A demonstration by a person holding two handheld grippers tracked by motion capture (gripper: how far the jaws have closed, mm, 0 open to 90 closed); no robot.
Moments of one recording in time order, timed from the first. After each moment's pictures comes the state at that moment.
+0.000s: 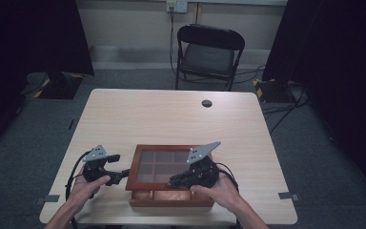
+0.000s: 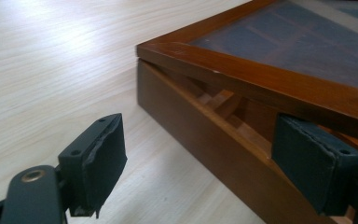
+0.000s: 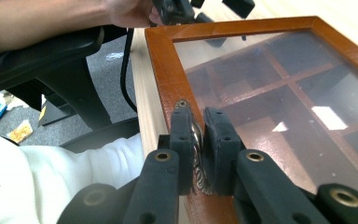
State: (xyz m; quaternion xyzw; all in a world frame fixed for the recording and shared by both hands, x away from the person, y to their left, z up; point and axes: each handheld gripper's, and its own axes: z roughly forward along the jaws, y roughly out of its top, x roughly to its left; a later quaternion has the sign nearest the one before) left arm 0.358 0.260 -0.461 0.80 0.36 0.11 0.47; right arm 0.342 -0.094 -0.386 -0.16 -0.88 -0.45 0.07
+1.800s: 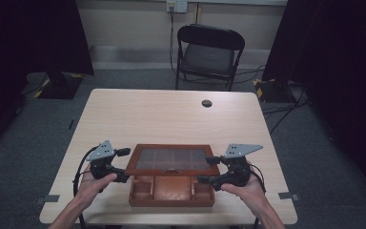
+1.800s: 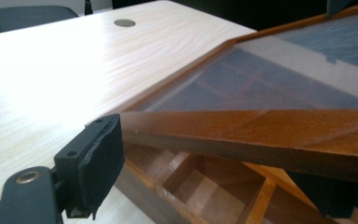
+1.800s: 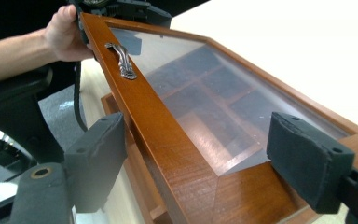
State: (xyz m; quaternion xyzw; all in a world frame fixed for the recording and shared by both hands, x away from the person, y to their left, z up) left arm 0.359 0.234 -0.433 0.79 0.29 0.13 0.53; right arm 0.340 -0.174 -0.385 -0.26 -0.82 -0.51 -0.02
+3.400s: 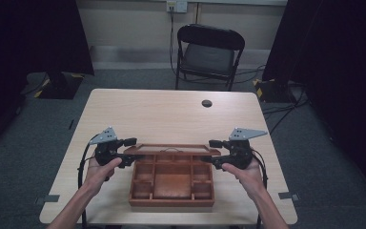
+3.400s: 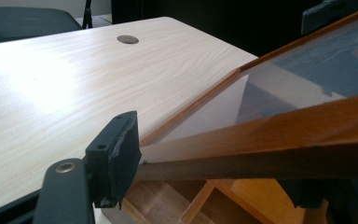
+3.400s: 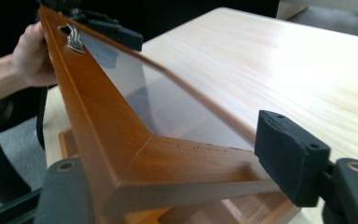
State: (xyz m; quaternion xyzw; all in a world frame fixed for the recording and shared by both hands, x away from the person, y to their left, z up) left arm 0.393 0.227 -0.418 0.77 0.31 0.10 0.55; right arm 0.381 -0.185 -0.378 -0.29 -0.79 -0.53 -0.06
